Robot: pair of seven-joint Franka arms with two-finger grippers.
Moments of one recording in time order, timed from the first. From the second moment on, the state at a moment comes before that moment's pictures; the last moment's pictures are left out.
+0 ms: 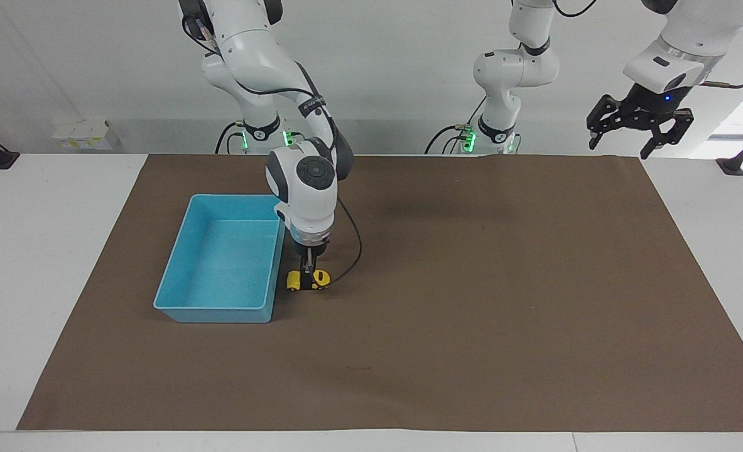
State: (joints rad) left arm -0.01 -0.09 -0.03 -1.58 0.00 1.51 0.32; right arm 0.28 0.41 0.11 -1.86 -0.27 2.24 2.12
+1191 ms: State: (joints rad) left arm -0.01 -0.09 -0.02 -1.58 -0.09 1.51 0.25; right arm 0.35 0.32 0.12 -1.74 -0.28 2.05 2.05
